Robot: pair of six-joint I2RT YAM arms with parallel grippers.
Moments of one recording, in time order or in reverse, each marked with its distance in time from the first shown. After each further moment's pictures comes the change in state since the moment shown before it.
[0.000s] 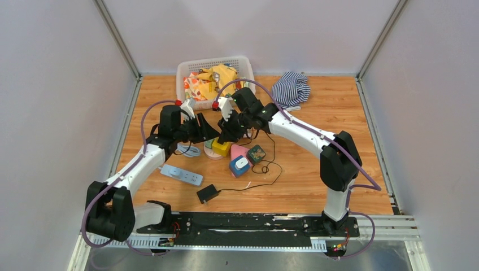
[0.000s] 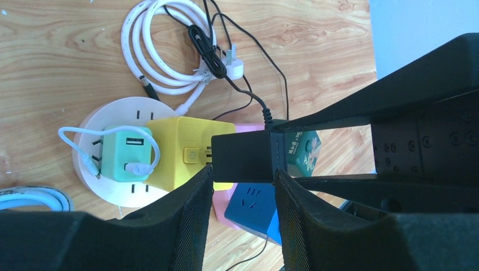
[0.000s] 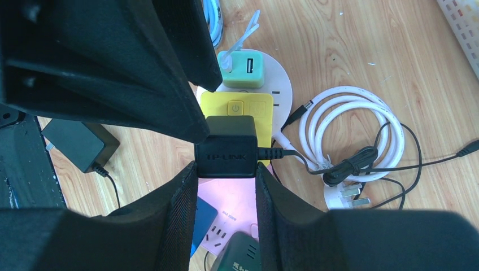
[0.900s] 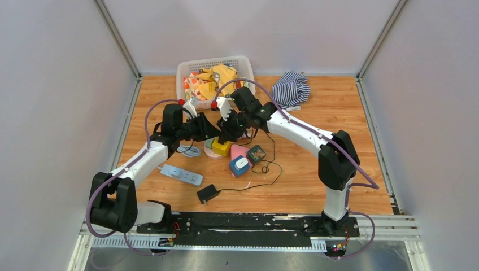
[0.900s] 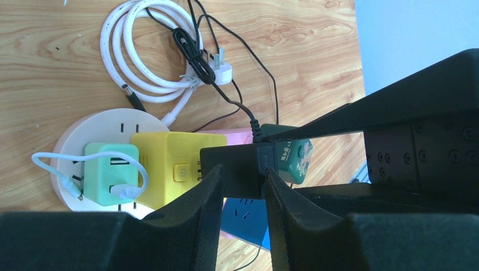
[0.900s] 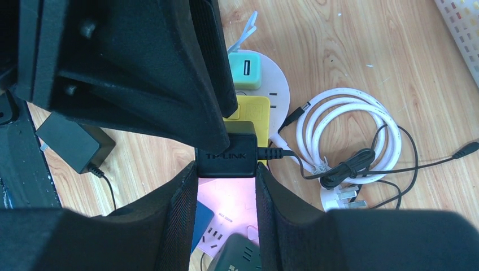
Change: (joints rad) left arm 0.000 0.083 -0.003 0.094 0.056 -0.037; right arm 0.002 0.019 0.027 -0.018 0.007 -0.013
